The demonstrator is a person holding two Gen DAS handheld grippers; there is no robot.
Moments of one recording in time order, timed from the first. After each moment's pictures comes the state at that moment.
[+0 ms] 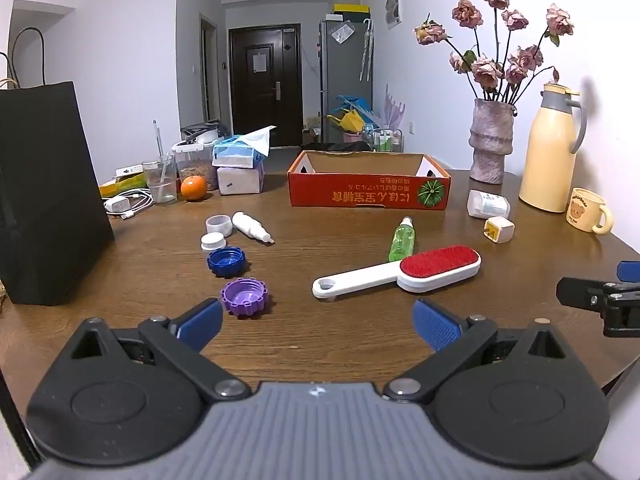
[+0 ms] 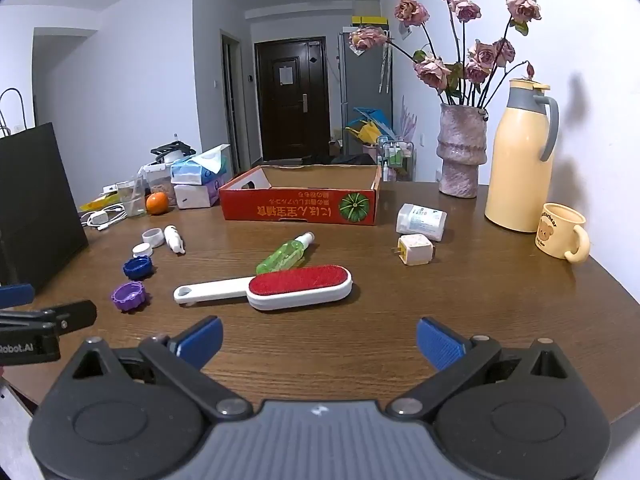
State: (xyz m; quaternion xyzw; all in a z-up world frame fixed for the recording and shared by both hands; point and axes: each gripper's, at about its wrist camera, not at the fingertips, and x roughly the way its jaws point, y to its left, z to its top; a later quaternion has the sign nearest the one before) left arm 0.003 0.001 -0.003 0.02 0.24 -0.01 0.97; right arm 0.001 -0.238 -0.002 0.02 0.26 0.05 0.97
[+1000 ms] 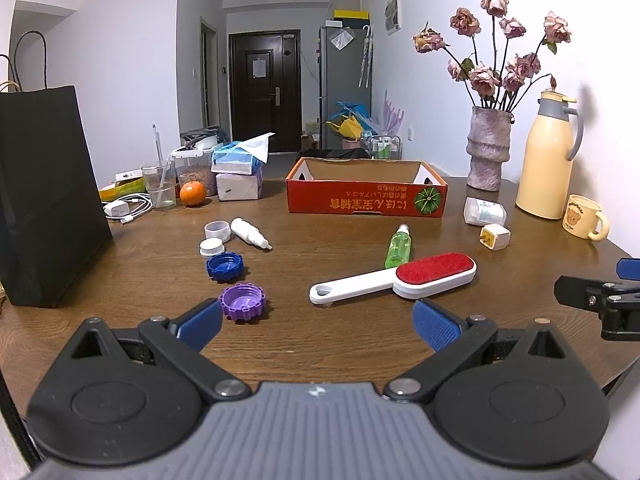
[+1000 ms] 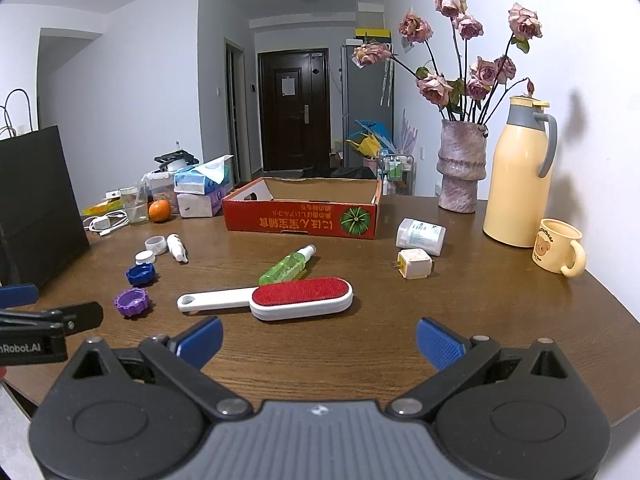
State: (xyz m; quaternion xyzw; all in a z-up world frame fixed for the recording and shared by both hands) left arm -0.006 -0.005 0.006 0.02 0.23 -0.01 0.97; right arm -0.009 -0.234 0.004 0.01 0.24 0.05 0.97
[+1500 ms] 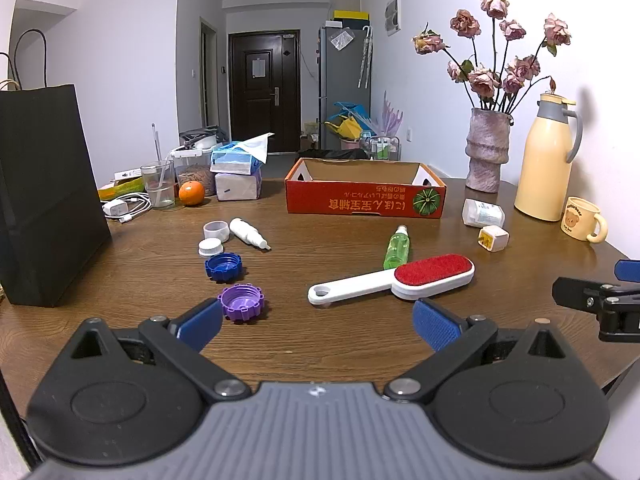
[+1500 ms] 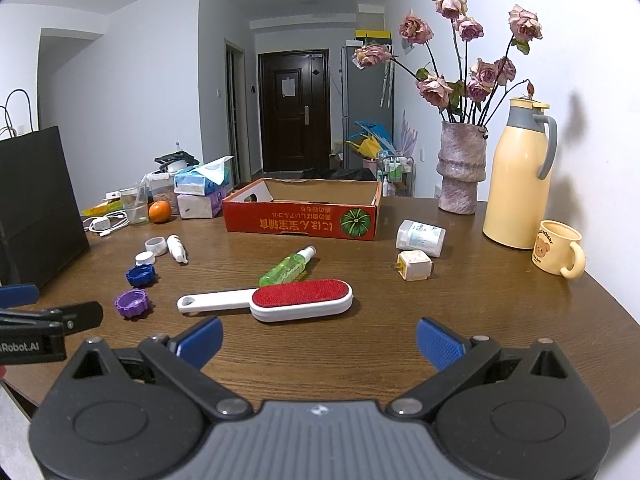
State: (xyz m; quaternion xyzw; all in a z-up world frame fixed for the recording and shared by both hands) left arm -0.007 -0.005 0.007 0.02 0.23 -0.01 0.97; right arm -0.009 -0.234 0.006 0.01 0.24 0.05 0.97
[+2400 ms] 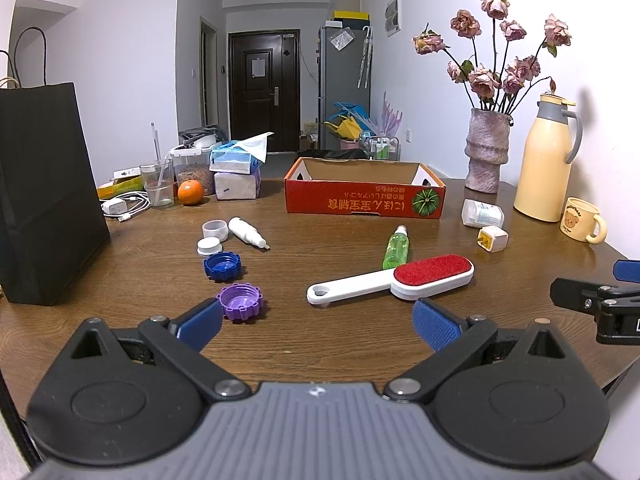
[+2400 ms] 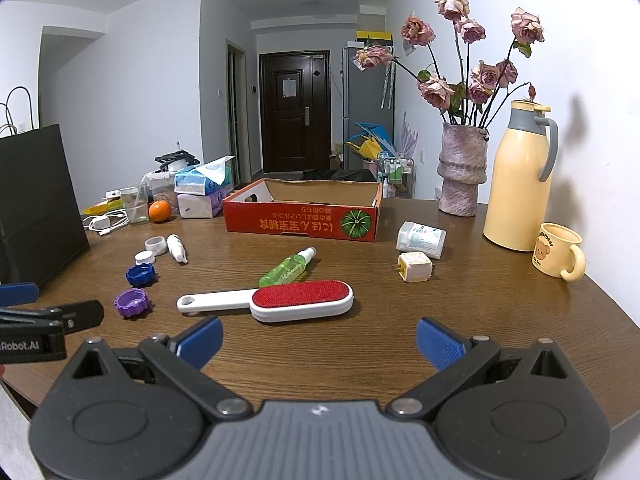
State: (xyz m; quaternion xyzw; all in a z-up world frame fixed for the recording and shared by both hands) left arm -0.007 -0.006 0.007 0.02 0.23 -0.01 0.97; right arm -0.008 -0.232 0.008 0.00 0.24 0.05 0.97
